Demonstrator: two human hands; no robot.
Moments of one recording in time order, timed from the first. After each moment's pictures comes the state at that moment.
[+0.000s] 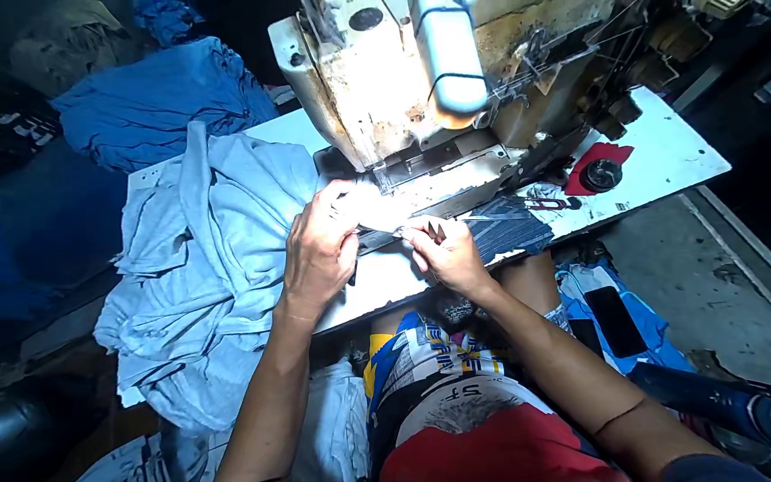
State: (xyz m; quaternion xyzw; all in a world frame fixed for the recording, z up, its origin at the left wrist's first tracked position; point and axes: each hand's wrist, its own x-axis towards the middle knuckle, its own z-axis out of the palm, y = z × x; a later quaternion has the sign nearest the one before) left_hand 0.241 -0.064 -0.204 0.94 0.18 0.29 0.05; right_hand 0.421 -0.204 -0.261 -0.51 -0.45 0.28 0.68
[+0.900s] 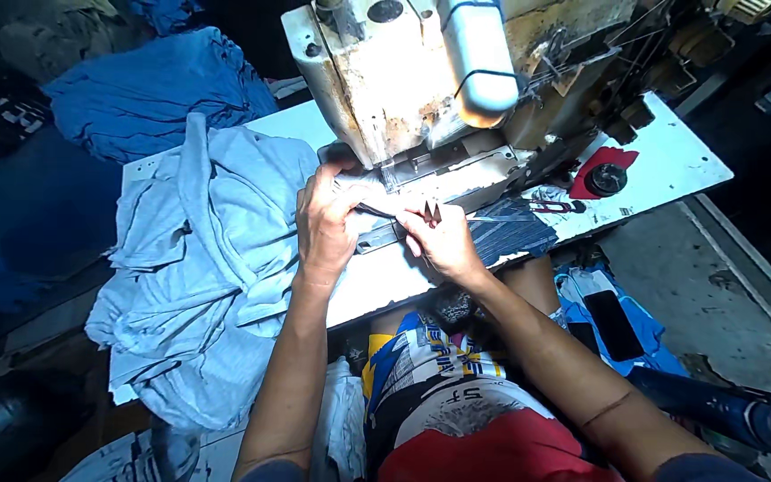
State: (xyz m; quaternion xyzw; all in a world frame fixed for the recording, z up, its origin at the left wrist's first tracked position) left_hand 0.256 -0.053 -0.221 0.91 0.20 0.35 0.06; right_hand 0.419 -0.183 -0.253 -0.50 -0.44 0.29 0.68
